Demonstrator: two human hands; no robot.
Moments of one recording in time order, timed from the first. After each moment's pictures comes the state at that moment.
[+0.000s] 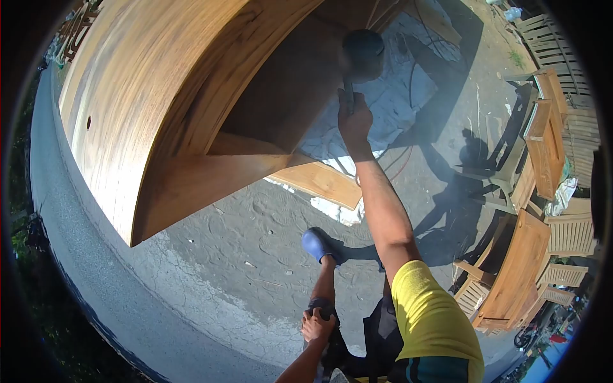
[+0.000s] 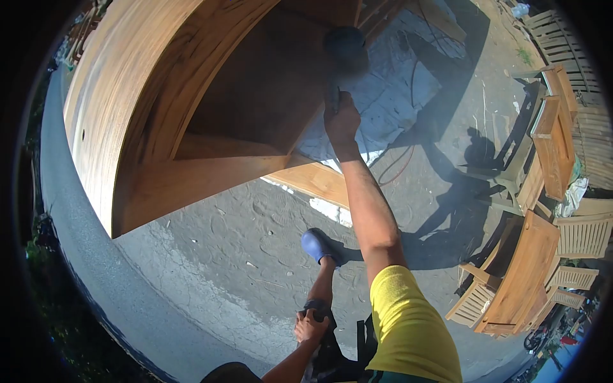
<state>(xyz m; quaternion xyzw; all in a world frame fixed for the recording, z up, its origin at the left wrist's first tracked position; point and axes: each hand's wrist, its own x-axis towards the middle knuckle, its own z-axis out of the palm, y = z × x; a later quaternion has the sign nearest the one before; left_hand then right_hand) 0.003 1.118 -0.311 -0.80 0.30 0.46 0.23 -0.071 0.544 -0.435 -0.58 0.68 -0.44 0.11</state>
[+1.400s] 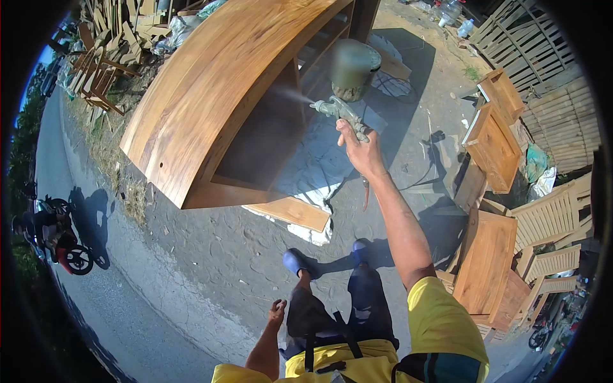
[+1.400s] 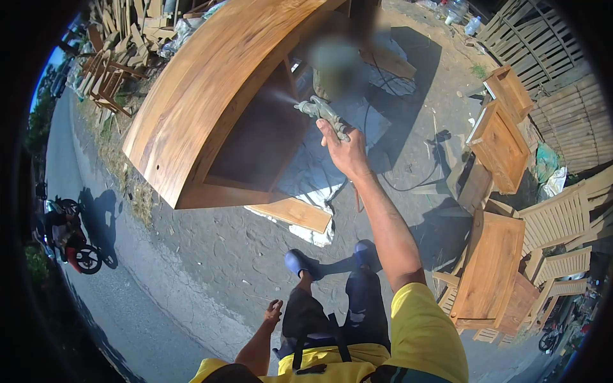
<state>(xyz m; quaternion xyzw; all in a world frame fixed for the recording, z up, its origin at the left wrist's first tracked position) 0.049 1.132 -0.290 -0.79 0.10 0.60 -0.07 -0.264 0.583 -0.057 -0.55 0.56 -0.44 0.43</state>
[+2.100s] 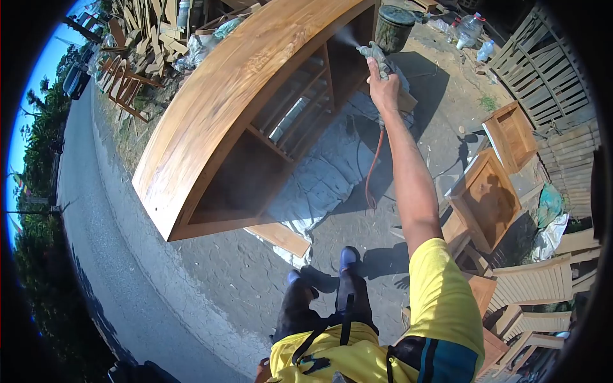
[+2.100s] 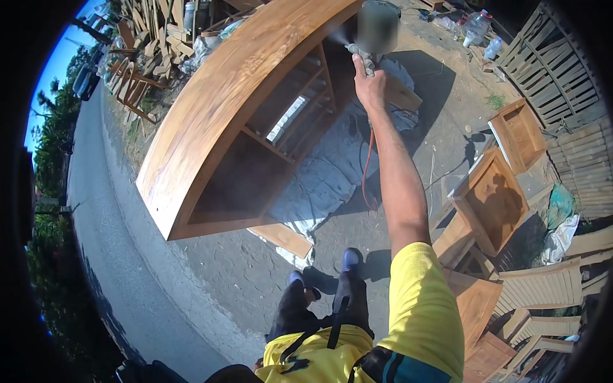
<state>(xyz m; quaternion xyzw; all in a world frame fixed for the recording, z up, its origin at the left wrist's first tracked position) -0.184 1.185 -0.061 -0.86 -0.06 0.50 -0.03 -0.515 0.223 0.015 -0.48 0.66 -0.50 0.29</state>
